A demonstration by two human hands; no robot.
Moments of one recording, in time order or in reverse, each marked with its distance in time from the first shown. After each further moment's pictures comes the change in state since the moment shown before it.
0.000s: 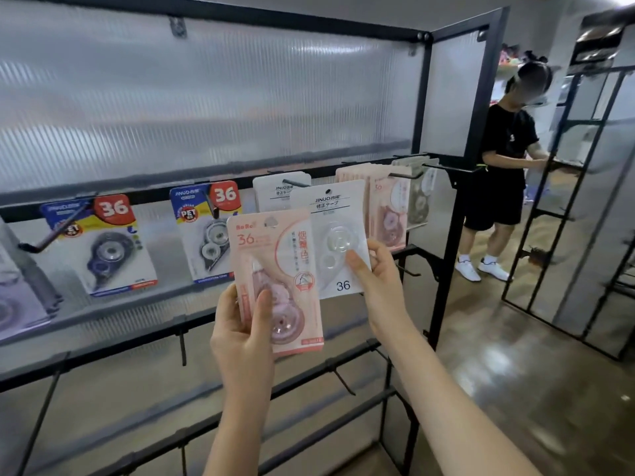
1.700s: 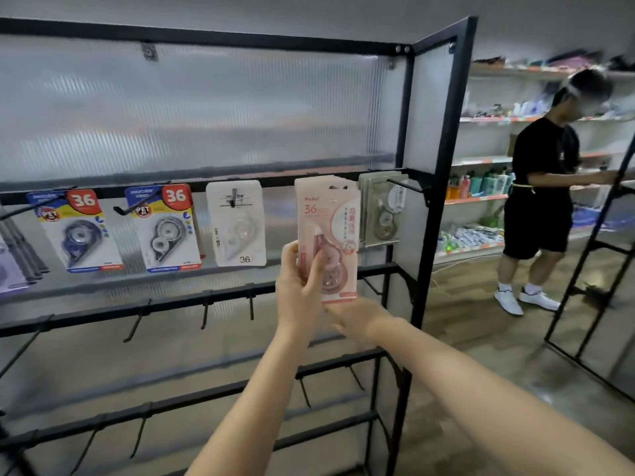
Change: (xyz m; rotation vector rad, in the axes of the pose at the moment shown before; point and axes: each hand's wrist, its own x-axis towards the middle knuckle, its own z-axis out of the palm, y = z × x) left_hand -0.027 -0.037 0.193 0.096 -0.123 0.075; right_hand 0.088 0.059 -0.142 -1.507 -1.011 -0.293
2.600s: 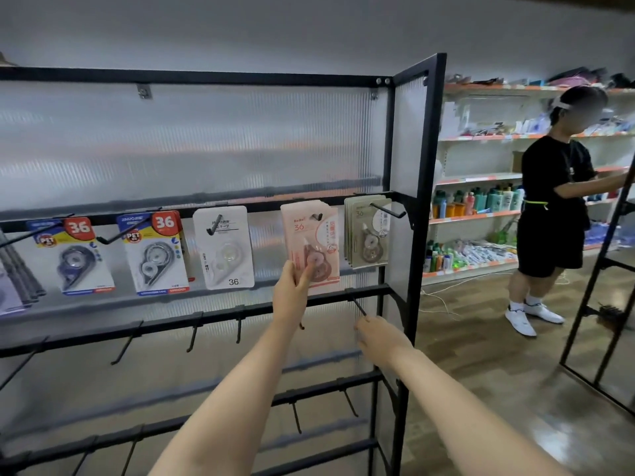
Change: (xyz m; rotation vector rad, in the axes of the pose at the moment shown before) left_hand 0.064 -0.068 0.032 0.373 -0.071 -0.239; right_hand -0.038 0.051 -0.007 0.080 0.059 0.286
